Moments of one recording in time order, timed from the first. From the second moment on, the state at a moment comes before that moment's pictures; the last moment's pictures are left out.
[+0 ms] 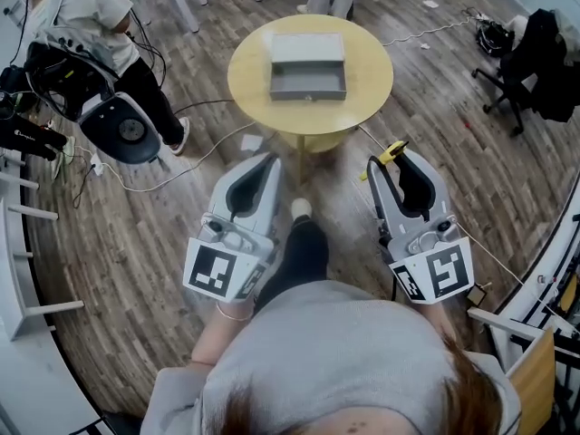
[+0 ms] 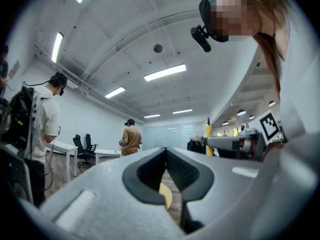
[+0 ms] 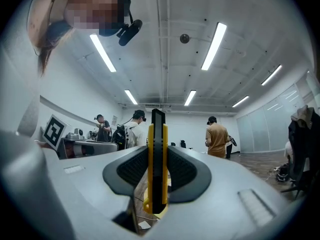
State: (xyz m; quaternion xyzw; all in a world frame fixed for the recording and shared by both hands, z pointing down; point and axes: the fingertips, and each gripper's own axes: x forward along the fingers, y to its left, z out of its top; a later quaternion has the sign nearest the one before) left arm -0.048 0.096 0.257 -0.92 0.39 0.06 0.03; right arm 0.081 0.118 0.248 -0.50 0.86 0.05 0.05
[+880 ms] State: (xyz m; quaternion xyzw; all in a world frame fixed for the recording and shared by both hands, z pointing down) left arm -0.029 -0.144 0.284 -0.94 0.33 0.04 0.02; right arm 0.073 -0.128 0.267 -0.52 0.85 0.05 0.05
